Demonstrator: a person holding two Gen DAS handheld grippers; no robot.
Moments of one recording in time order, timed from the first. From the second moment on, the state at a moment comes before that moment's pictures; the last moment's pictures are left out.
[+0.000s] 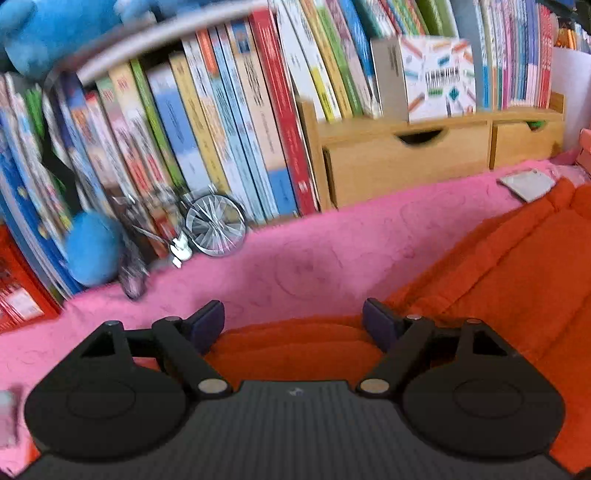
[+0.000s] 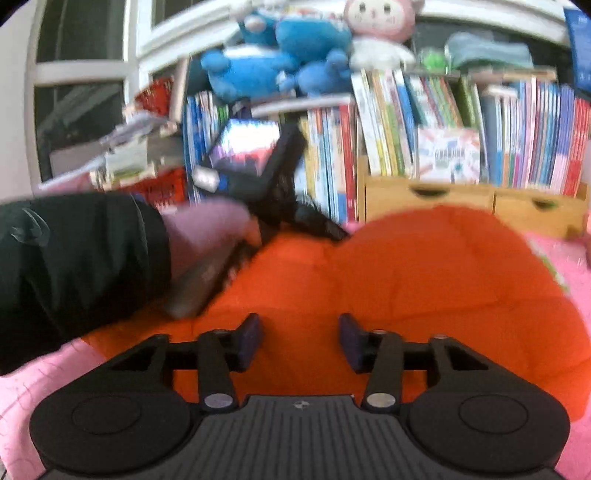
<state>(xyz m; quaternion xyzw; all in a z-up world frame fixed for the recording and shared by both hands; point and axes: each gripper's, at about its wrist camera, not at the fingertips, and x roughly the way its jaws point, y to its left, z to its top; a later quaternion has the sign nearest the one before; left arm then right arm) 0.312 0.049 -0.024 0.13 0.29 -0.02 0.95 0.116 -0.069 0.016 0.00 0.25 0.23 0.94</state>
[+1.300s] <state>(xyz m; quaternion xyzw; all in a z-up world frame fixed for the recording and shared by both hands) 0.267 0.050 0.023 0.00 0.38 -0.13 0.91 0.128 -0.076 -0.008 0.04 0.30 0.22 0.93</state>
